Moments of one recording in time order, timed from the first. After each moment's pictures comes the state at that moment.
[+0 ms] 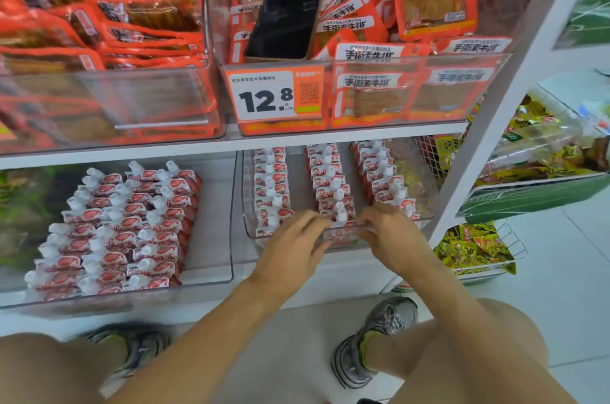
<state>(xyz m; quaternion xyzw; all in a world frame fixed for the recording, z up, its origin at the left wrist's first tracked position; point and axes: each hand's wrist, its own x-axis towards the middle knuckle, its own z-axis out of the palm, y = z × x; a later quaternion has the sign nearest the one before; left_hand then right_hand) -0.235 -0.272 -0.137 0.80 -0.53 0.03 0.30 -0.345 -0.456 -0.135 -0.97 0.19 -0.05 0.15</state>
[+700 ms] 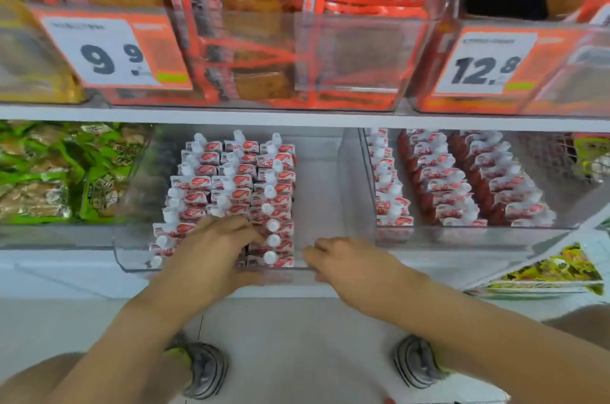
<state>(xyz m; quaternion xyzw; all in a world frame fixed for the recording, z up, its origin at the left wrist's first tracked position) -0.095 -0.027 -0.134 0.87 -0.48 -0.07 0.12 -0.223 -0.237 -0.127 -0.98 -0.12 0.11 0.07</state>
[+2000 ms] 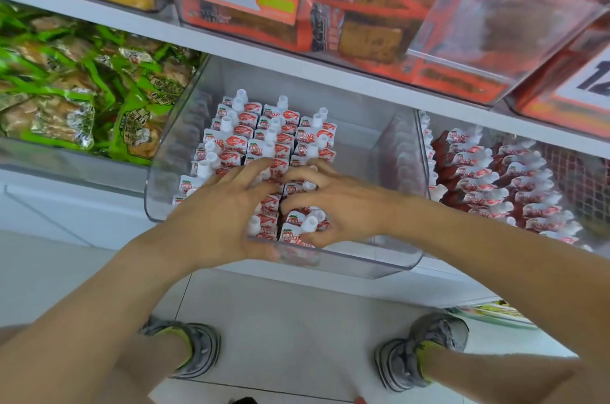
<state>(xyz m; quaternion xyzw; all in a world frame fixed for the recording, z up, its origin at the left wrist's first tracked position) -0.076 -0.003 -0.138 0.88 -0.44 -0.10 0.13 -0.119 -0.234 -0.136 -0.95 -0.28 0.11 0.10</state>
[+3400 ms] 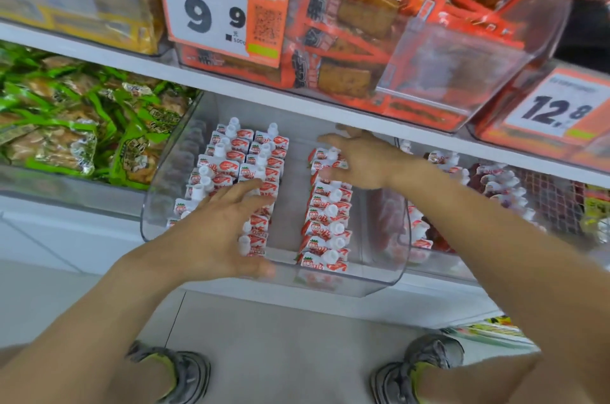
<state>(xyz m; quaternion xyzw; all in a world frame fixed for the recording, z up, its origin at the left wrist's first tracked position) -0.080 -0.002 -0.121 0.87 -0.41 -0.16 0.22 -0.072 -0.297 -0.086 -0.99 0.01 0.11 0.01</state>
